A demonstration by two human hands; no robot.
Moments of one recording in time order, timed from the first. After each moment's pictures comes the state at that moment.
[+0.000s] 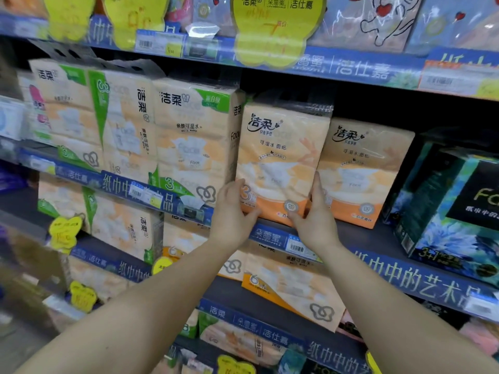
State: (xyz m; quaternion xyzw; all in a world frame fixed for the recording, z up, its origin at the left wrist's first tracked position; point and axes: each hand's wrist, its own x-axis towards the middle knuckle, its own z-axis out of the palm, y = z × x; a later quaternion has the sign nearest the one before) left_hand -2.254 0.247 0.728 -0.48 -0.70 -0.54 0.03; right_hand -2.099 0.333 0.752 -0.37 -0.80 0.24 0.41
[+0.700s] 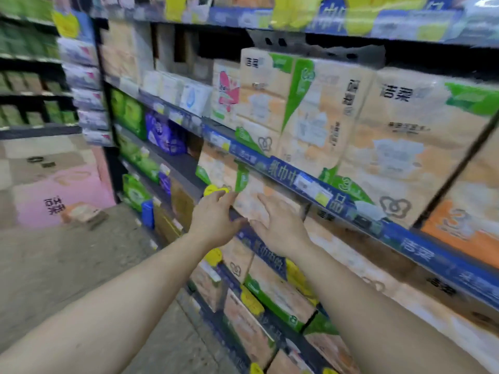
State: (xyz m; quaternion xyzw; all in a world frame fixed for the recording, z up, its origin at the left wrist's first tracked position) left_hand -2.498 0.000 0.664 -0.33 -0.90 -0.28 0.09; right_hand -2.395 0.132 0.693 -0.13 -0.97 0.16 0.12
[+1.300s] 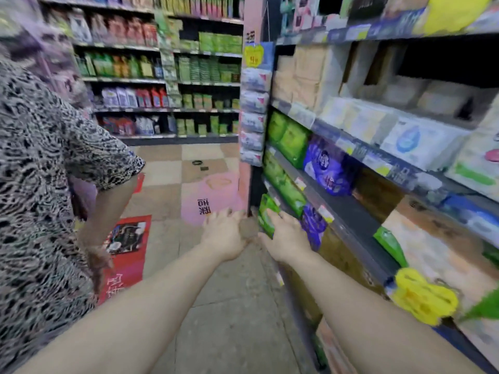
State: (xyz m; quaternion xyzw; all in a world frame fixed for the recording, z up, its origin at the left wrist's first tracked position) left_hand -2.833 -0.320 0.634 -0.08 -0.99 -0.11 0.06; right_hand -2.825 -0.160 0.638 0.03 -0.98 0.17 0.02
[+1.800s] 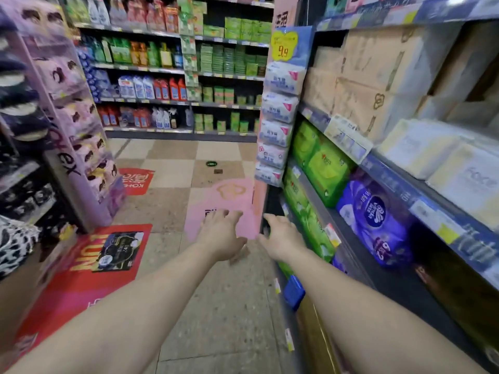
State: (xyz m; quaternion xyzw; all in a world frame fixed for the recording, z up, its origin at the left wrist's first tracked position) left_hand -3.171 -0.332 0.617 0.00 -0.99 -0.15 0.00; right_hand -3.187 -0.169 0.621 0.08 -0.98 0.18 -0.05
